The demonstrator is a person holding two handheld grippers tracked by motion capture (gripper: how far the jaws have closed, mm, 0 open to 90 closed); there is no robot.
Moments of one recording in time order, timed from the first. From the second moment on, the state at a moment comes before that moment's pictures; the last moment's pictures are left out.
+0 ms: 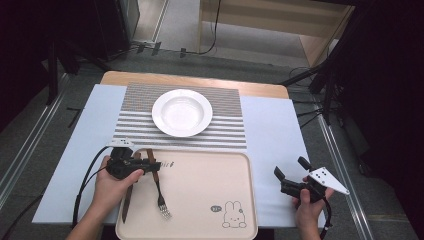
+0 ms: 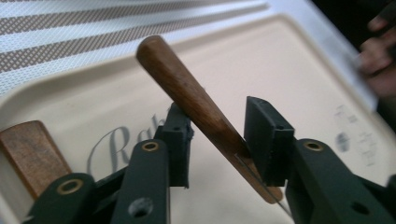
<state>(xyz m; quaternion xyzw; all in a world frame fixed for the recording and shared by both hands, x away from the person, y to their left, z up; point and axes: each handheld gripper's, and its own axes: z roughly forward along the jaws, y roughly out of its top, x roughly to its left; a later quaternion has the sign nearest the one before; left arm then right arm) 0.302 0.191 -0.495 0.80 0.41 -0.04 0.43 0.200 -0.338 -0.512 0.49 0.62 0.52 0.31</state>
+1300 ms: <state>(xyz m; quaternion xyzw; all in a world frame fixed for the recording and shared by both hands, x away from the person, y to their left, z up) 0.261 0.163 -0.491 0.88 0.31 0.03 0.36 0.199 -0.338 -0.513 0.49 0.63 0.52 0.32</state>
